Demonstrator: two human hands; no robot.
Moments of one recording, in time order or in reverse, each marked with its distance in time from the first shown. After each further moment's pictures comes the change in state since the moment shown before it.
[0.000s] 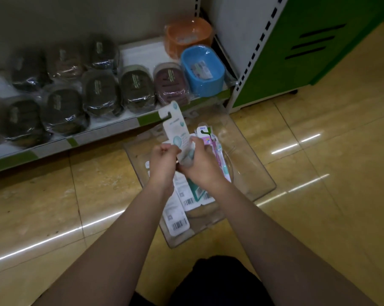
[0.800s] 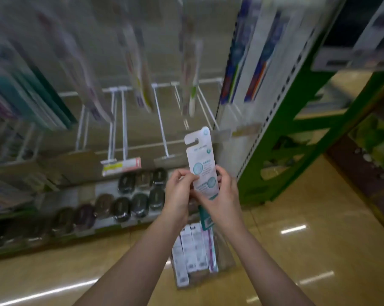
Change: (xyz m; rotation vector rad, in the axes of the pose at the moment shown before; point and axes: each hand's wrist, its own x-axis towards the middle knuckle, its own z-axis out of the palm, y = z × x) left_hand -0.368 0.447 -0.011 -0.263 -0.162 0.241; right_hand -0.263 -0.369 -0.321 0.110 0.313 -0.339
